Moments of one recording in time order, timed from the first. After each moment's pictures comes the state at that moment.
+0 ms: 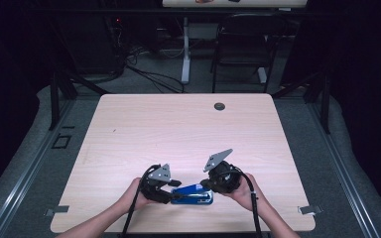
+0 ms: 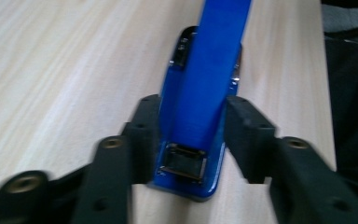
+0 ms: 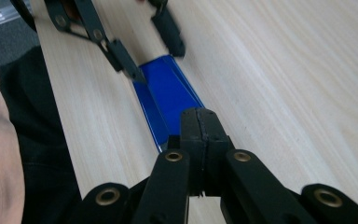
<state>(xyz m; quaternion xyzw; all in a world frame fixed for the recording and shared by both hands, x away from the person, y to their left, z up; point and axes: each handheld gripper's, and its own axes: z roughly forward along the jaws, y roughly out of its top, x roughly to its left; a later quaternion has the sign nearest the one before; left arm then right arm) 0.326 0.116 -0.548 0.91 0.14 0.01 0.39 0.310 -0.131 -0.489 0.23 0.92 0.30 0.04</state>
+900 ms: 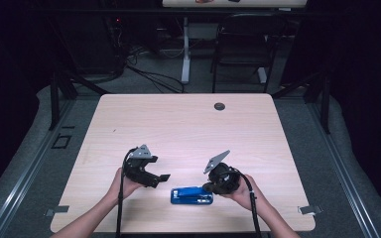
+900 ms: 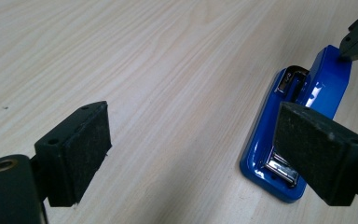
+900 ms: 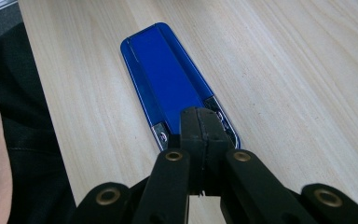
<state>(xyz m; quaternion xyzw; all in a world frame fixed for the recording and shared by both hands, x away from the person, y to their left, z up) 0.359 0.161 -0.535 0.87 0.28 0.05 0.41 0.318 -0.133 -0.512 0.24 0.93 0.28 0.01</state>
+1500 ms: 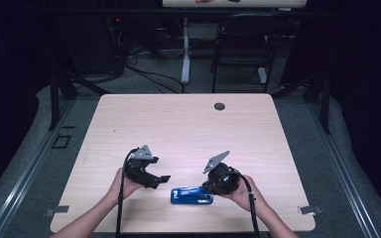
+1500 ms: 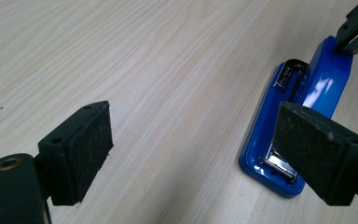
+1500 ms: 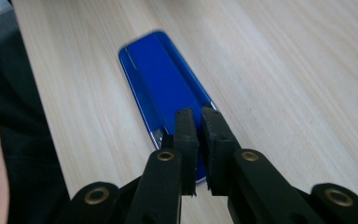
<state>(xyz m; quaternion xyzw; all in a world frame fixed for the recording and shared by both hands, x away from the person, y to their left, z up) 0.358 0.159 -0.535 0.87 0.27 0.05 0.41 0.317 -0.131 -0.510 0.24 0.93 0.28 0.03</state>
